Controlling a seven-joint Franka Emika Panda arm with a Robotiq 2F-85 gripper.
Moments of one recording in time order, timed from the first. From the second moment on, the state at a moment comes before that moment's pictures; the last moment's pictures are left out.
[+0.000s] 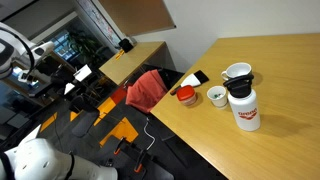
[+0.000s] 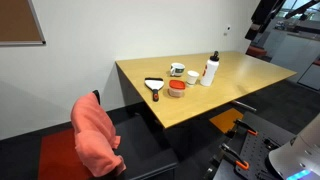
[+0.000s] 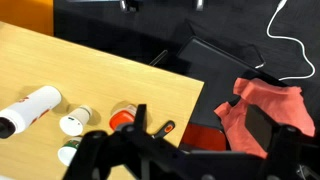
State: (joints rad) arm 0.04 -0.88 0.24 -2.50 0.02 1.72 0.22
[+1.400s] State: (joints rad) arm -0.15 -0.53 0.22 -2.58 0.01 2.24 0.64
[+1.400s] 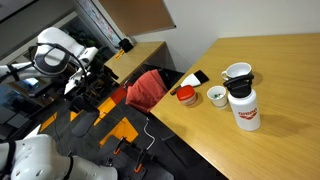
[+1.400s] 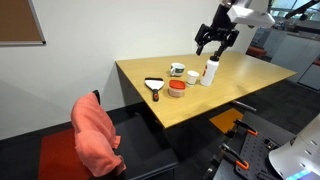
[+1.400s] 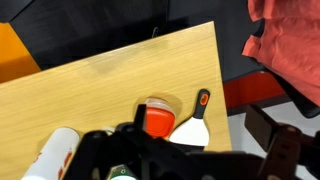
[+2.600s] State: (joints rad) arm -0.22 -0.16 0.10 -2.51 -0.13 2.48 1.07
